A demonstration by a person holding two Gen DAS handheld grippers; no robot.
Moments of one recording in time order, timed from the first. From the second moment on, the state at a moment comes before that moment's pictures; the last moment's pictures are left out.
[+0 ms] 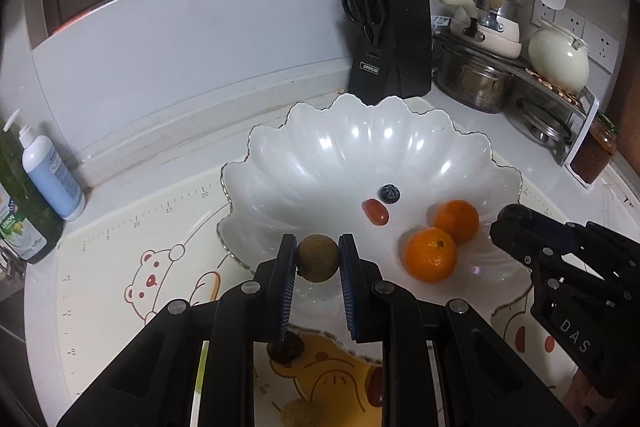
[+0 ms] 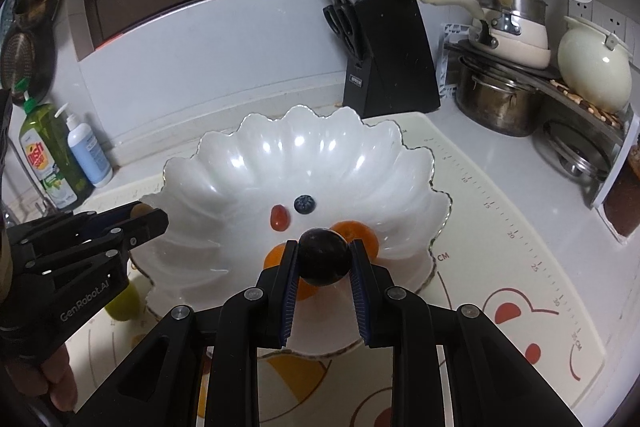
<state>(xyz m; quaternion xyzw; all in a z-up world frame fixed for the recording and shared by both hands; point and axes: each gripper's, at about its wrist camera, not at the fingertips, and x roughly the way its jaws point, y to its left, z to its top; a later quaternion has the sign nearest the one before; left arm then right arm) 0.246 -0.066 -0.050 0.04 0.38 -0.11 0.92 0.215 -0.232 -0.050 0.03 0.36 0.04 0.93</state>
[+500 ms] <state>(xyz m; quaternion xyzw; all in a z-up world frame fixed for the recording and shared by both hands) 0.245 -0.063 -0.050 0.04 0.38 -0.10 0.92 0.211 -0.232 -0.049 0.03 0.35 0.02 0.94</state>
